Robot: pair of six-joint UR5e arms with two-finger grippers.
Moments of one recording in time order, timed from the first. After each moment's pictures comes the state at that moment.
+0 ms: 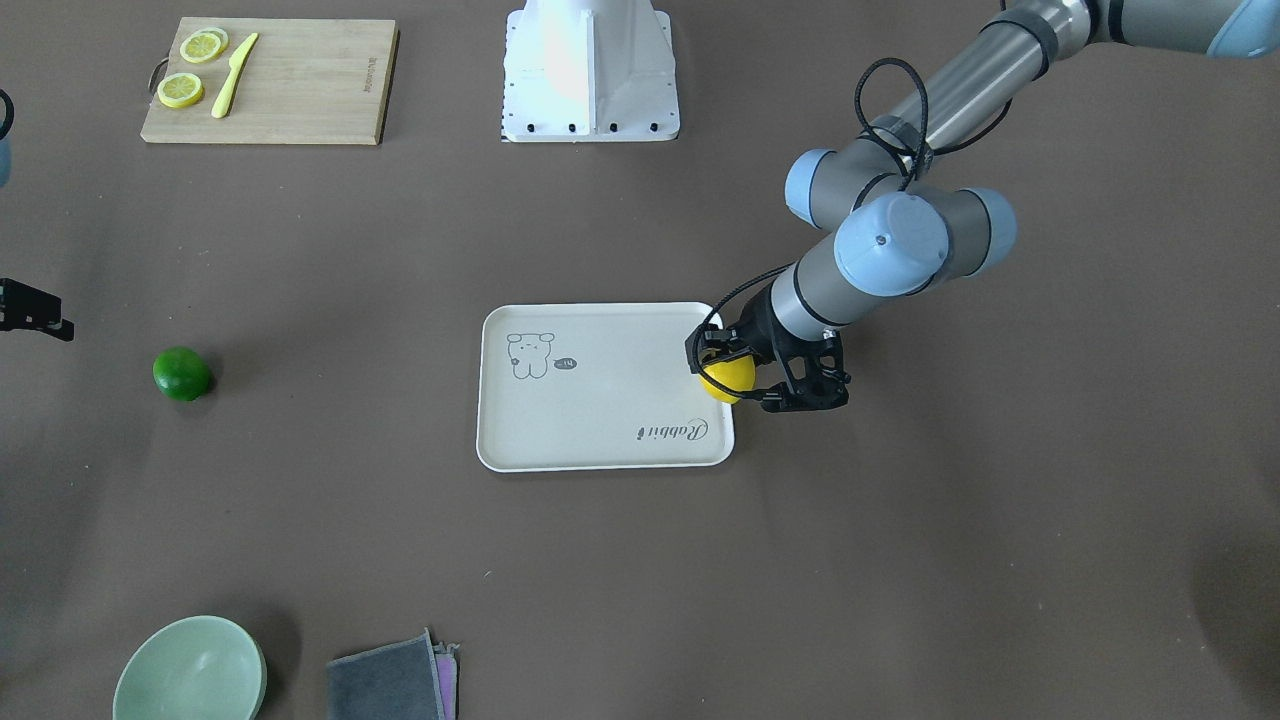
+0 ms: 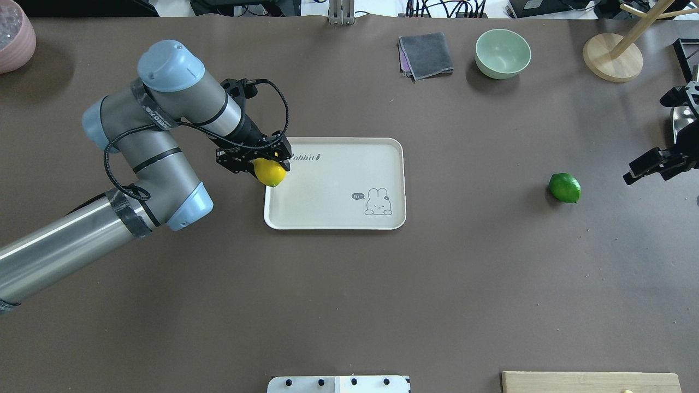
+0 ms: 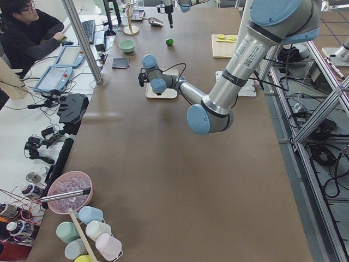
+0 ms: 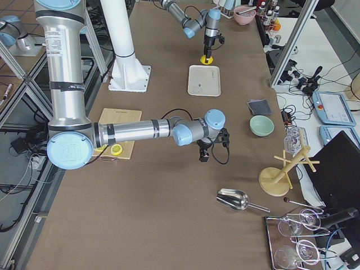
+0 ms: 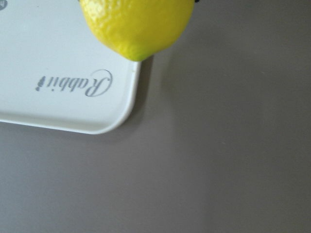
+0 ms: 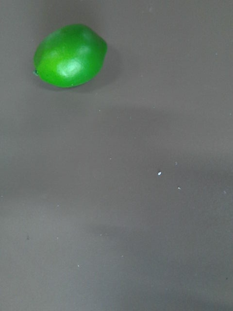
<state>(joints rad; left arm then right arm) -0.74 -2.24 -1.37 -2.07 -2.28 -1.30 1.18 -1.54 1.62 -1.35 2.42 0.32</state>
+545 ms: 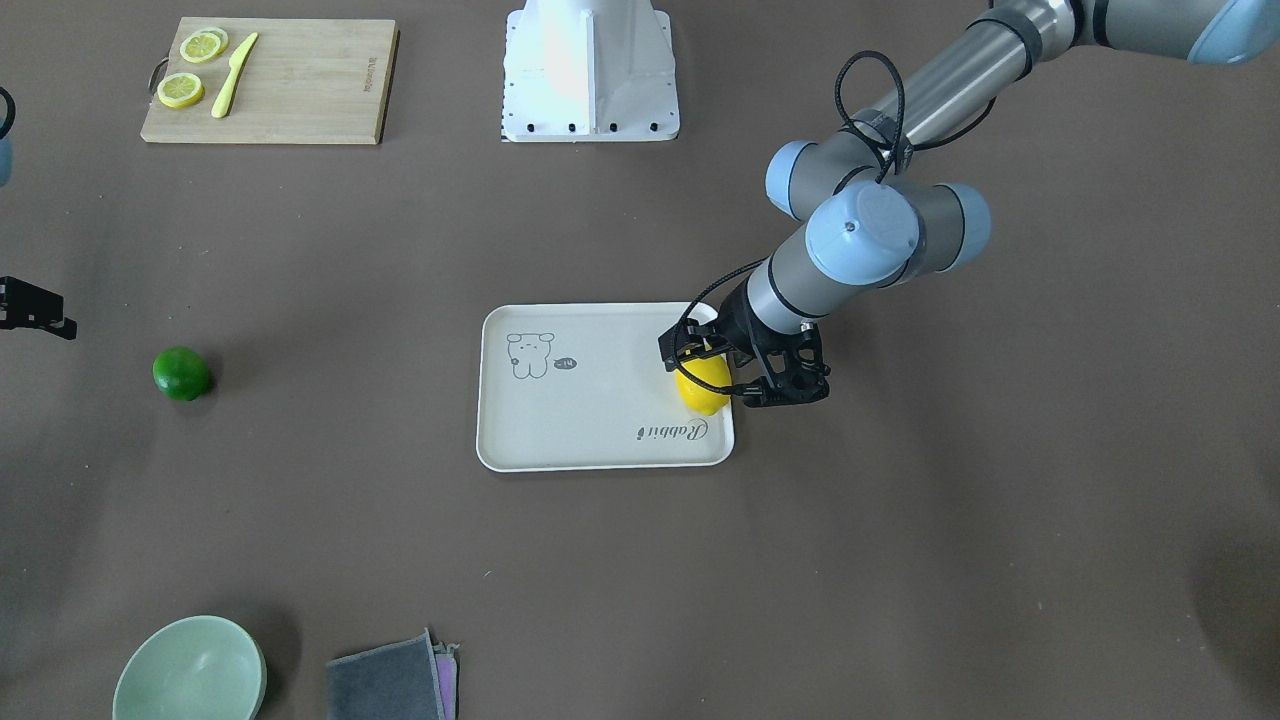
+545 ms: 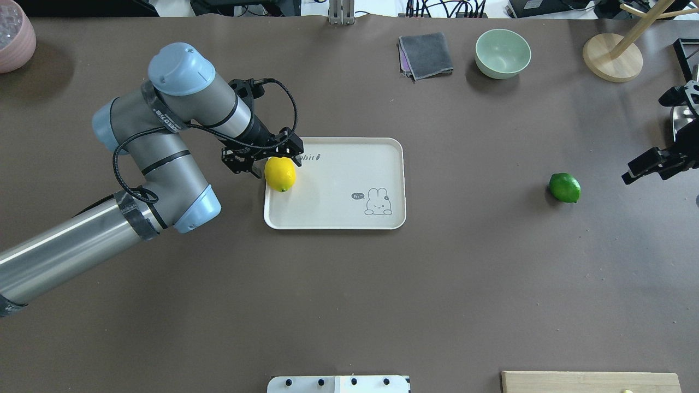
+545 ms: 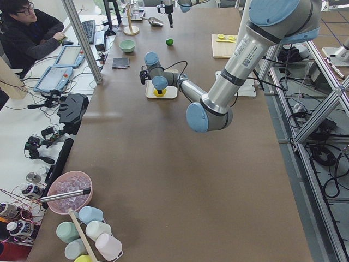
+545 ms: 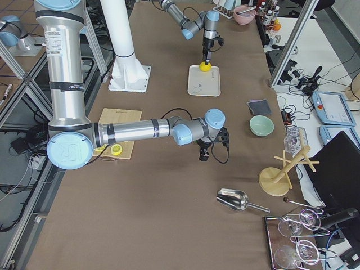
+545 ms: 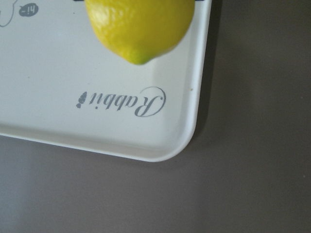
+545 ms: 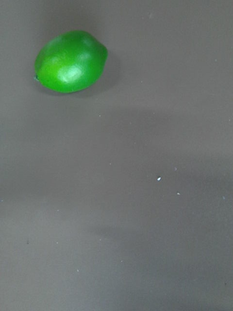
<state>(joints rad) -0.75 -2.25 -1.37 -2.07 -2.26 -1.34 1.18 -1.54 1.63 -1.35 2.42 0.32</state>
